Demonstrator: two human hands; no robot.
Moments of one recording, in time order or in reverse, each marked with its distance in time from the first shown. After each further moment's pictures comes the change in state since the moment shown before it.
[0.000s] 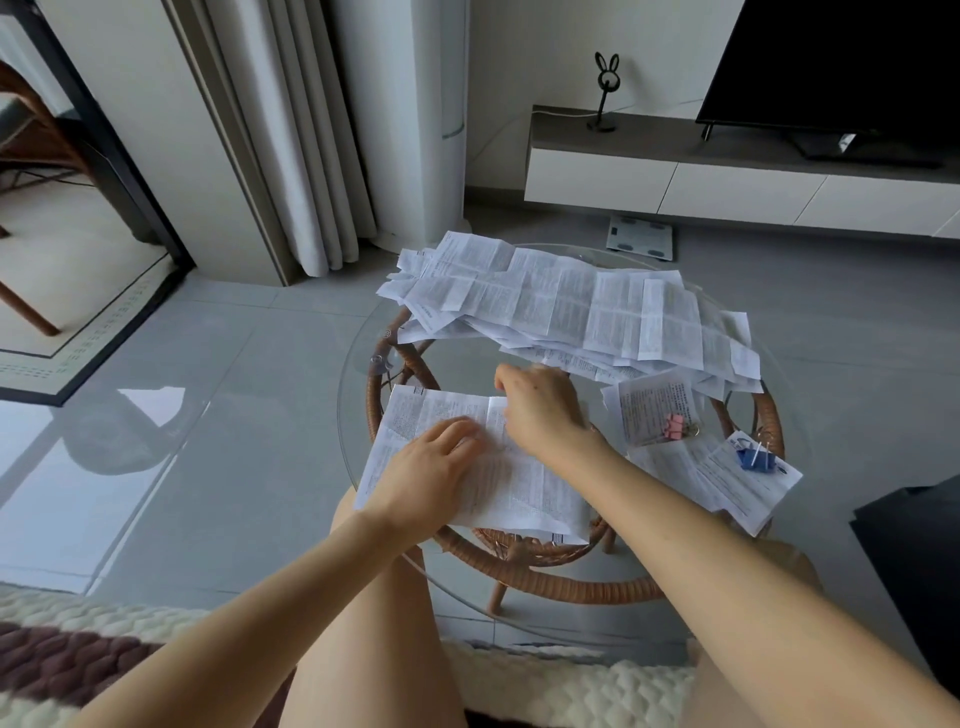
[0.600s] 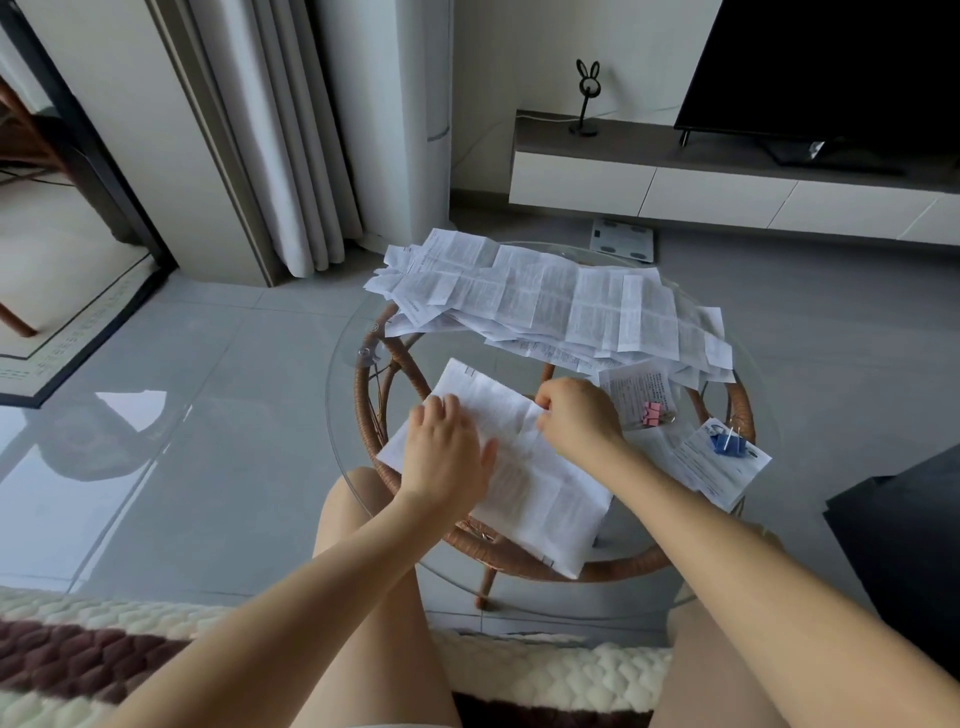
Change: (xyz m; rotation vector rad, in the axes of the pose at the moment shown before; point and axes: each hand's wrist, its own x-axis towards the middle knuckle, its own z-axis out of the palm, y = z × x) left_hand 0.026 0.054 -0.007 0.345 -0.090 -0.366; right_hand -0.035 0.037 -0.004 0.150 -0.079 0.273
